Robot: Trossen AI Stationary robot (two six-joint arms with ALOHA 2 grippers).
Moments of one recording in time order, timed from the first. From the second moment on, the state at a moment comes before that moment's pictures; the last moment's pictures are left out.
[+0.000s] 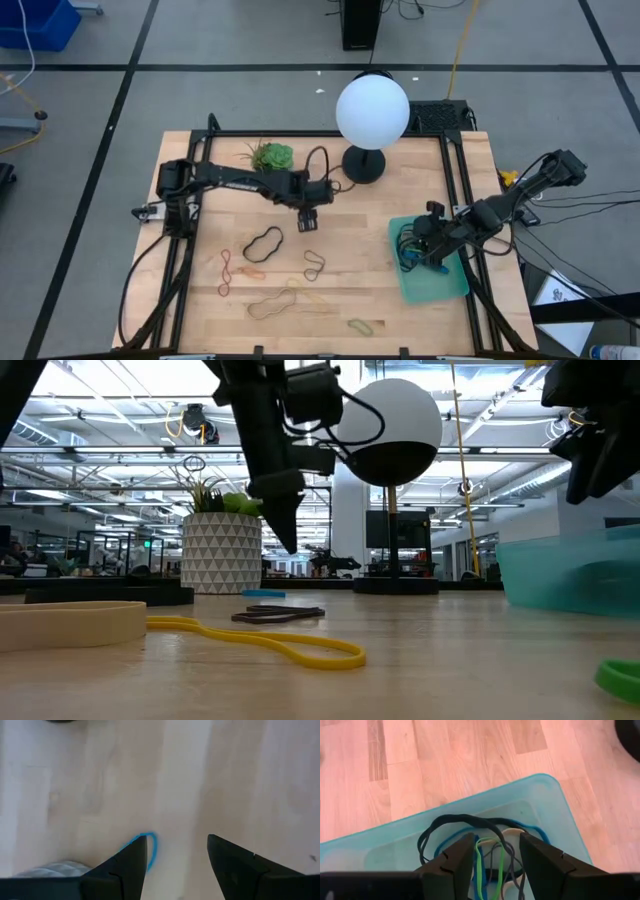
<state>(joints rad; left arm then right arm) 0.08 1.90 1.40 -0.75 -0.21 -0.01 0.52 0.90 0.66 -0.89 0.32 0.65</state>
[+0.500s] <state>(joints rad) 0.23 1.90 1.27 -0.66 -0.07 0.17 0.52 0.90 0.66 -0.88 0.32 0.64</state>
